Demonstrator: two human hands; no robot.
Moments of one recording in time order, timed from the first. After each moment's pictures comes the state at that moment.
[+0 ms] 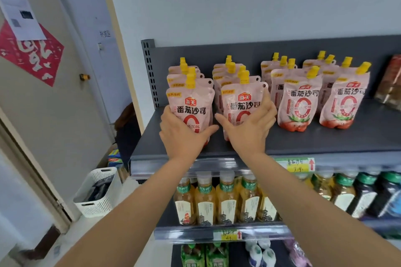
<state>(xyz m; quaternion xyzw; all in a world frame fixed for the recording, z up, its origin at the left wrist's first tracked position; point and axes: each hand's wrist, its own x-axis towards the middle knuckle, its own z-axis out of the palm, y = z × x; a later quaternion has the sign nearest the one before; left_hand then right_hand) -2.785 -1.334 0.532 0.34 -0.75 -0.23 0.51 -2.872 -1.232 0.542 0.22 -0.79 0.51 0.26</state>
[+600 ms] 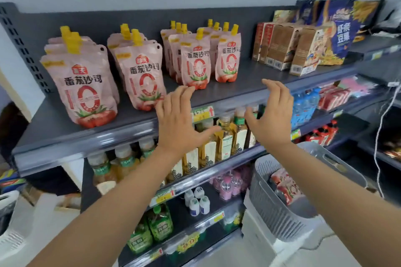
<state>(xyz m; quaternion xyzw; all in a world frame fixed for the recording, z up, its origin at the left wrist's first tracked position) -2.815 -1.180 0.495 -0.01 -0.89 -0.08 0.45 -2.870 -0.978 0.507 0.16 -0.85 0.31 0.39</state>
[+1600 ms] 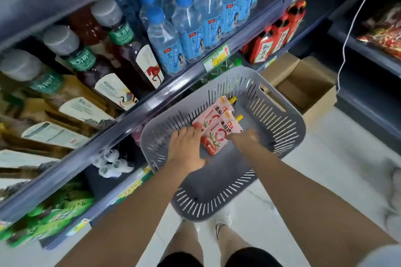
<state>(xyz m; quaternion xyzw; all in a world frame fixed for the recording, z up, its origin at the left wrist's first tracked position) -3.025 -0.867 0.186 -0.09 -0.99 0.01 -0.13 -3.068 -0.700 0.165 -0.37 -0.79 0.38 -0.31</state>
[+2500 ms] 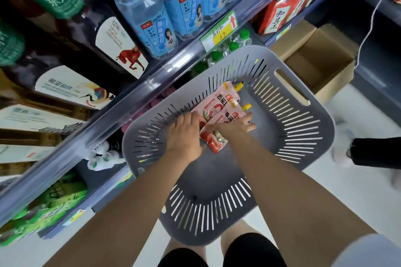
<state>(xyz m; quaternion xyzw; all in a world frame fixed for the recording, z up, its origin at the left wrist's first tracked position) -3.062 -0.864 0.139 -0.06 -0.98 -0.02 -0.17 -3.104 -0.737 0.109 -0.43 -0.75 0.37 -0.32</state>
